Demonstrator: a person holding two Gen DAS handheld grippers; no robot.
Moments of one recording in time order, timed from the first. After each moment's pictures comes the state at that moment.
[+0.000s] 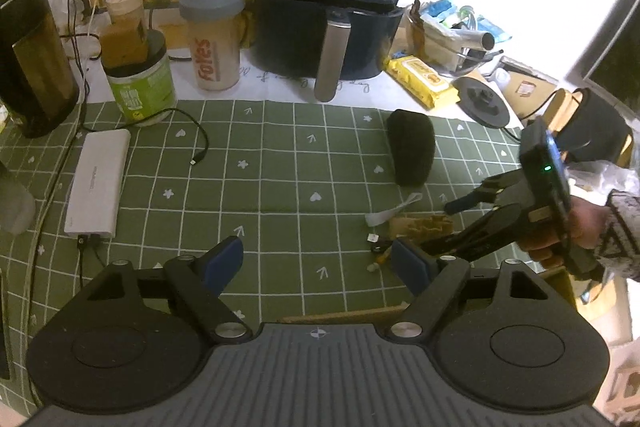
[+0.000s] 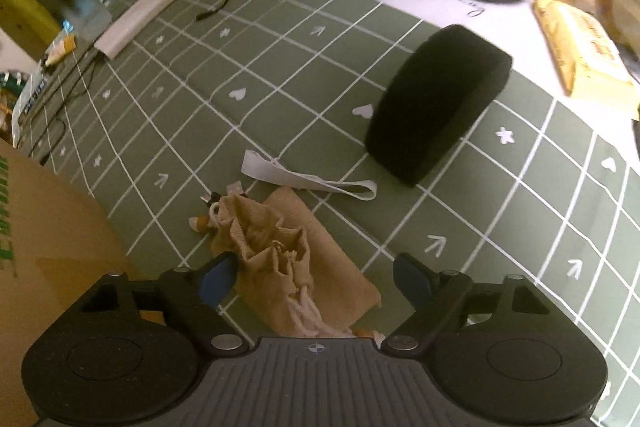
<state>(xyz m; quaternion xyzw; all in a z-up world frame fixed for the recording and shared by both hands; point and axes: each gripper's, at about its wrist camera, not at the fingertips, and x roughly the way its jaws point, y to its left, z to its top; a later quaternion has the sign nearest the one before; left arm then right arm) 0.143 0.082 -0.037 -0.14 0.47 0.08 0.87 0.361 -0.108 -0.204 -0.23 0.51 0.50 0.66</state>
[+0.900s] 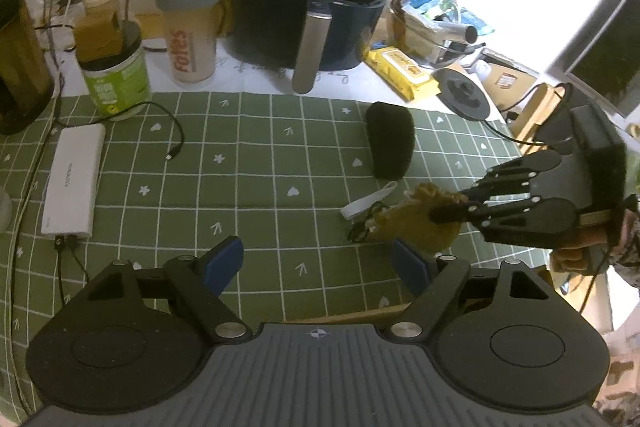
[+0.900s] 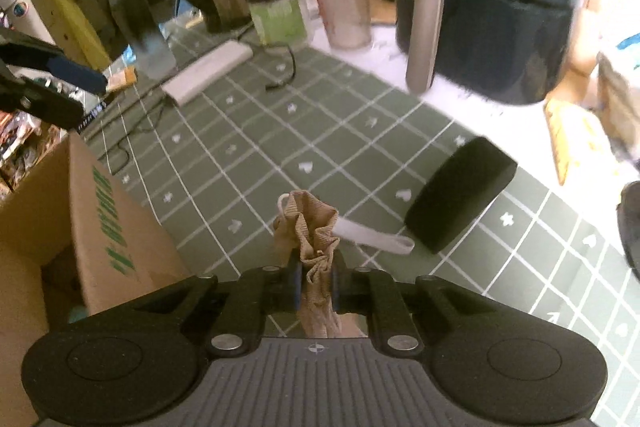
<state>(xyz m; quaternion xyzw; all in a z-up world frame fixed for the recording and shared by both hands) 0.154 0.085 -0.037 -0.15 0.48 0.04 0.86 0.330 -0.131 -0.127 -0.20 0.41 0.56 0.69</state>
